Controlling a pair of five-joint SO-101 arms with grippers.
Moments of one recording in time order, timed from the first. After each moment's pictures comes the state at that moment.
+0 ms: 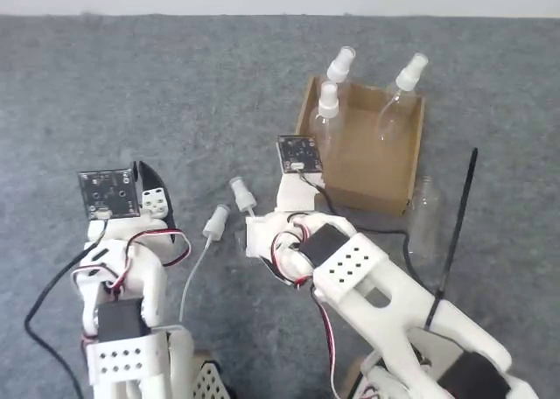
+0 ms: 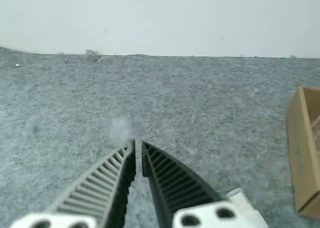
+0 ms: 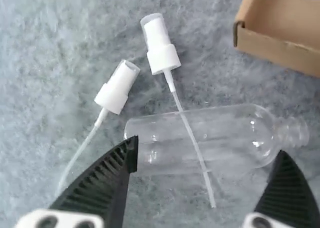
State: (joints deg) left arm -13.5 -84.5 78.9 41.3 2.5; right arm -46.7 -25.8 47.5 44.6 -38.9
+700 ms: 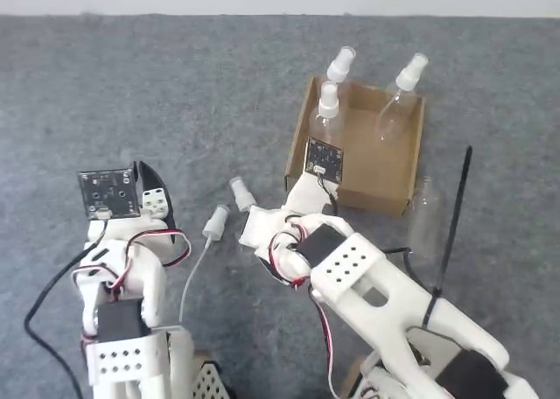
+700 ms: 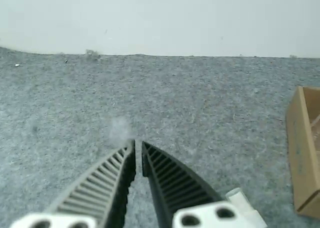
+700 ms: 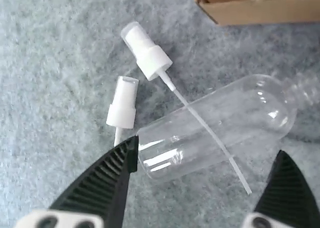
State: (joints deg) left arm -13.2 -84.5 78.9 41.3 2.5; right arm -47.0 -24.4 47.4 43.0 -58.8
